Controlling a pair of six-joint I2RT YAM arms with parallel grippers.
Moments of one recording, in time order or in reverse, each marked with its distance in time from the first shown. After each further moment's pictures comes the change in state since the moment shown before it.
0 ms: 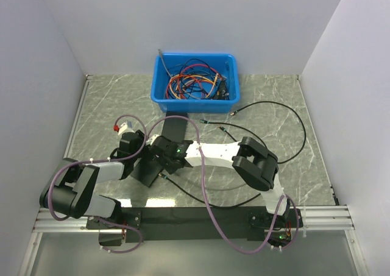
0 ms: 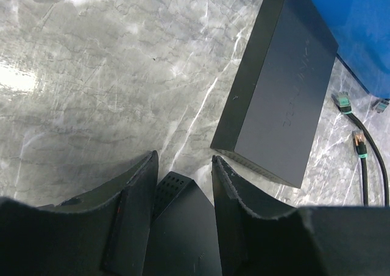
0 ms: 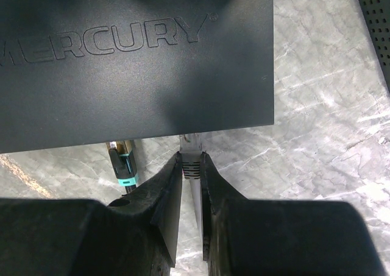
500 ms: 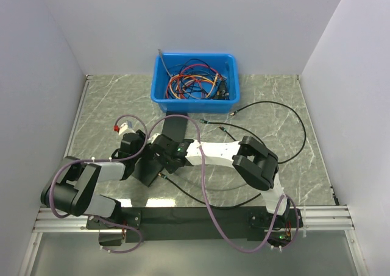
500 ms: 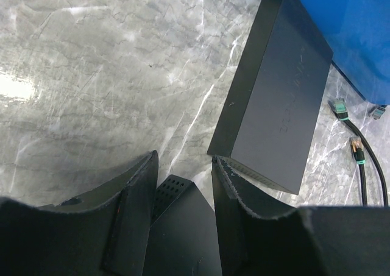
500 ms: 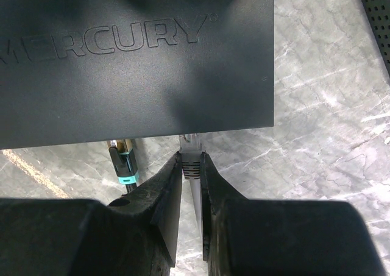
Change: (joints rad) left arm -0.020 0.019 -0.010 0.051 -0.038 -0.010; right arm -0.013 0.000 0.001 0.002 -0.026 0.026
